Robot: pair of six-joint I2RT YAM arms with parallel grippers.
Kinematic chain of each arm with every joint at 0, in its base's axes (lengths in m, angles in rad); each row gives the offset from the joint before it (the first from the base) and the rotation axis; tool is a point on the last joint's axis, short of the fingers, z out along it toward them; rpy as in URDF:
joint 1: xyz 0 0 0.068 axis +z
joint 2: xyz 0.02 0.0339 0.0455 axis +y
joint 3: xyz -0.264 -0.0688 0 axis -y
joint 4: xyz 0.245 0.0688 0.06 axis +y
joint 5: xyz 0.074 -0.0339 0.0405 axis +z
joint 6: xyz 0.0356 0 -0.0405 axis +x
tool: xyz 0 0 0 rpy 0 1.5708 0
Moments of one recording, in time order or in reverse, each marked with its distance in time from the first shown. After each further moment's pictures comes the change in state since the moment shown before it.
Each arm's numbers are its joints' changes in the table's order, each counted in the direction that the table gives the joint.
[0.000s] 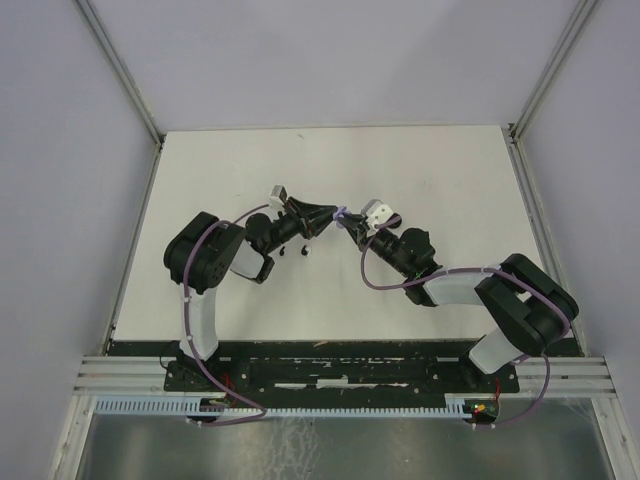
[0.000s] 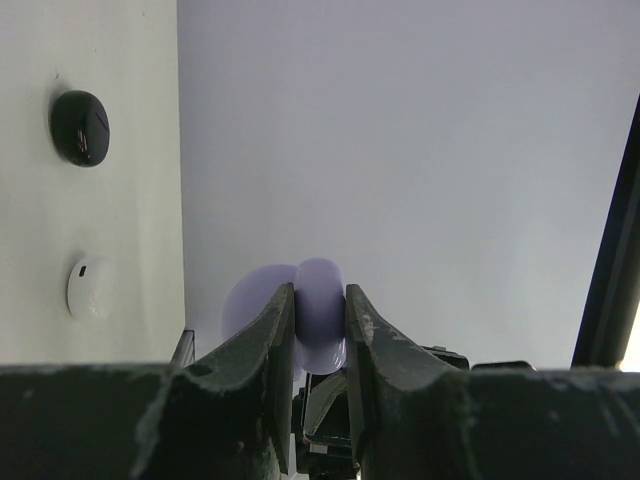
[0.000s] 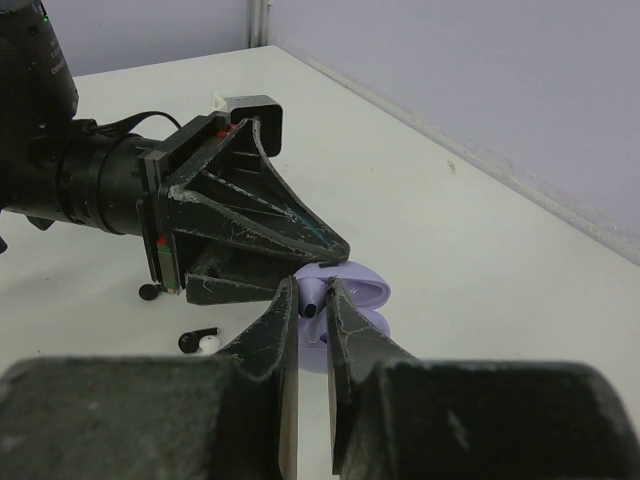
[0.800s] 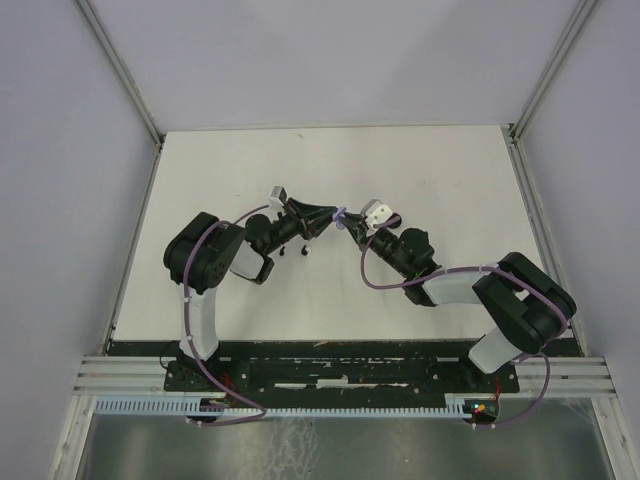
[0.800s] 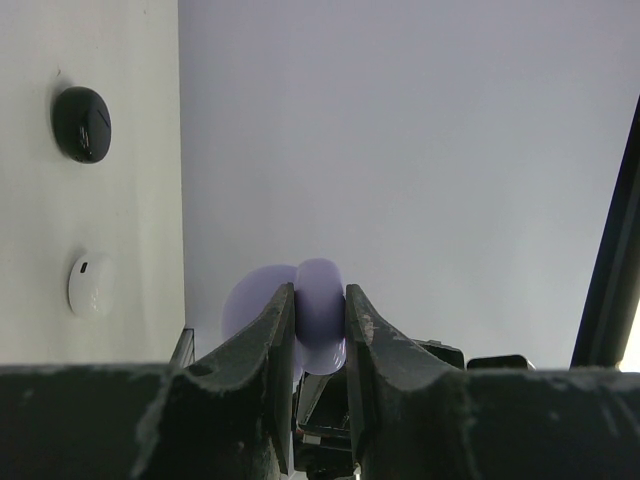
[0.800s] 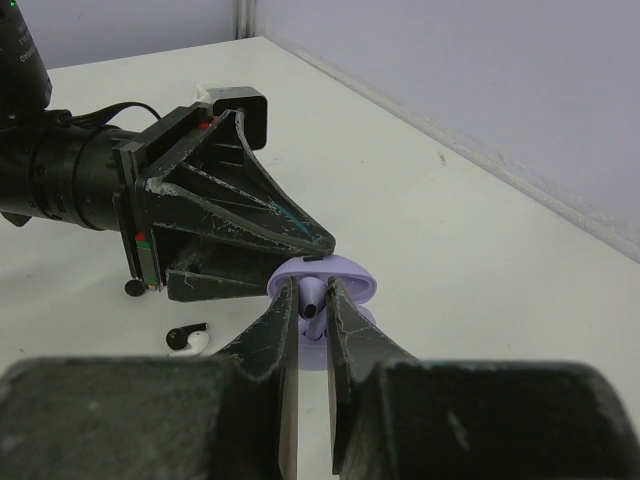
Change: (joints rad) left arm 0.000 -0.001 -0.008 -0.008 0.000 -0.002; right arm 0.000 0.014 0.000 -0.007 -0.023 -0.011
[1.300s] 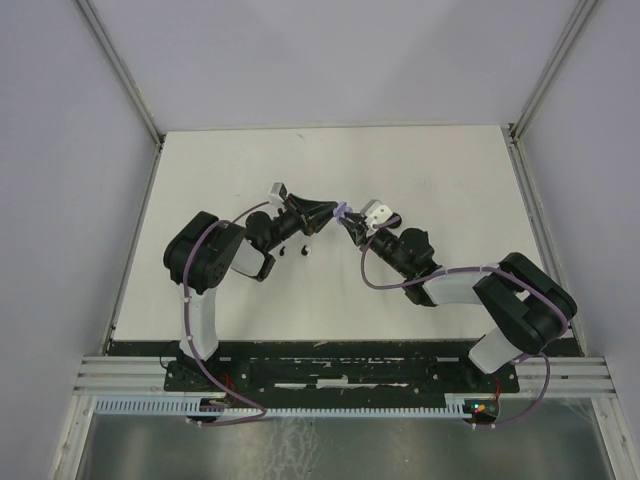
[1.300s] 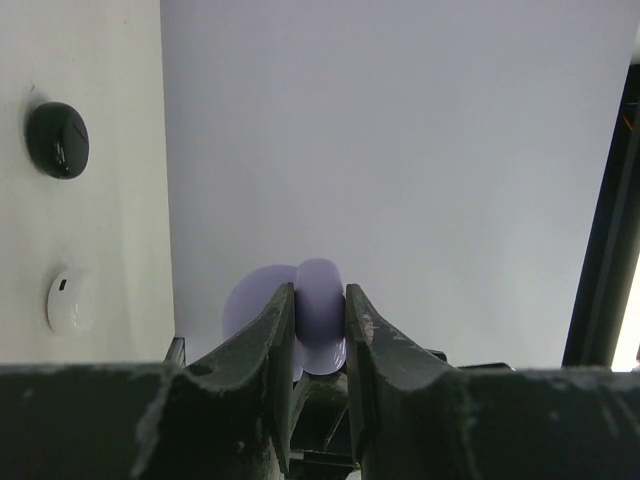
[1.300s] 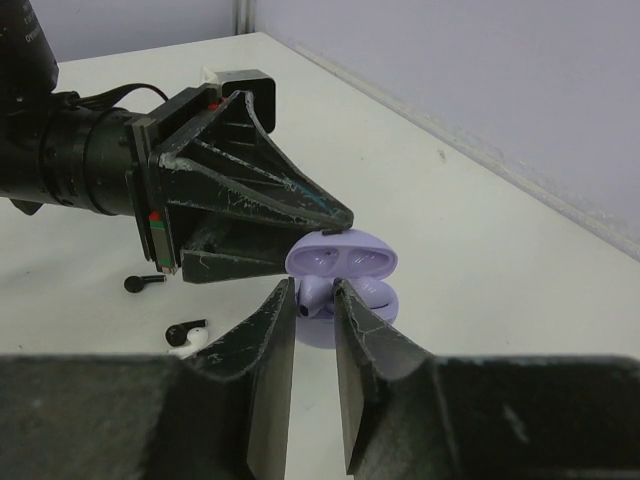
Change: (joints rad) left arm 0.000 -0.001 0.023 0.003 0.008 -0.018; right arm 0.000 -0.005 0.000 0.004 0.000 -0.005
